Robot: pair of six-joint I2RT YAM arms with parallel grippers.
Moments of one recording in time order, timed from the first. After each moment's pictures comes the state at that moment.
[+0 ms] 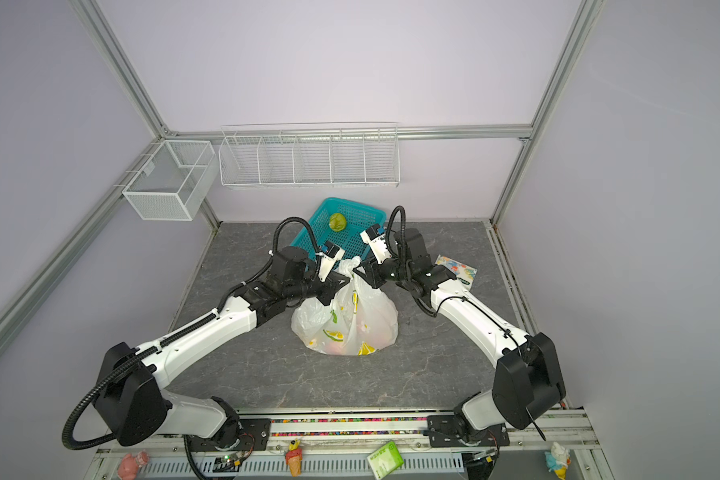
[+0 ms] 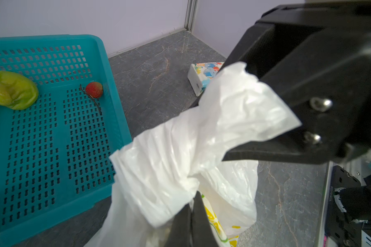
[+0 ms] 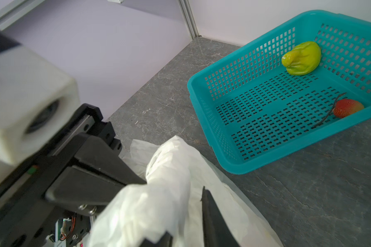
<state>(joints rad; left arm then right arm) -0.70 1.41 1.08 -0.17 0.31 -0.05 0.50 1.46 1.17 -0.24 -0.55 0.10</state>
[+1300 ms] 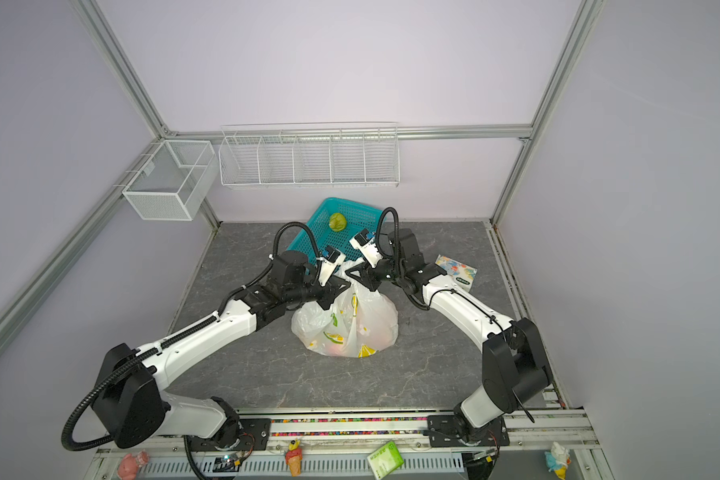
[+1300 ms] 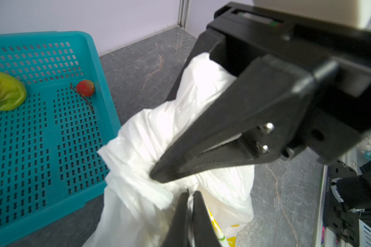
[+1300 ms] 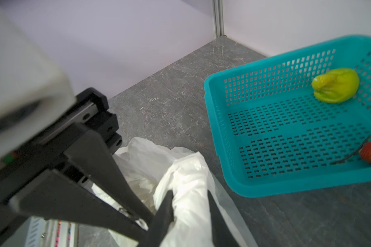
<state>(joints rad) -0.71 1.39 1.03 -0.14 0.34 -0.03 0.51 1.56 1.19 -0.17 -0.66 -0.08</state>
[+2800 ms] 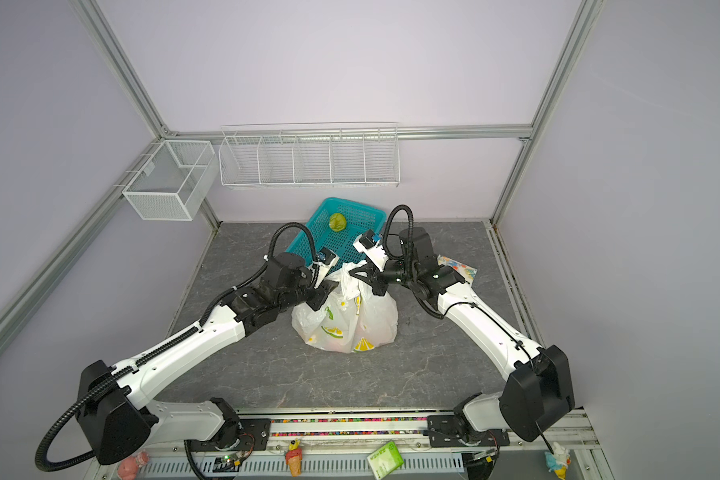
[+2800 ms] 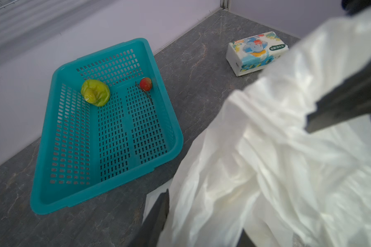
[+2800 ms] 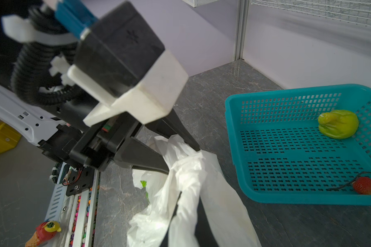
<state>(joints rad) -0.76 1.30 1.08 -0.32 0.01 0.12 0.51 1.39 1.19 -0.29 -0.74 -0.20</state>
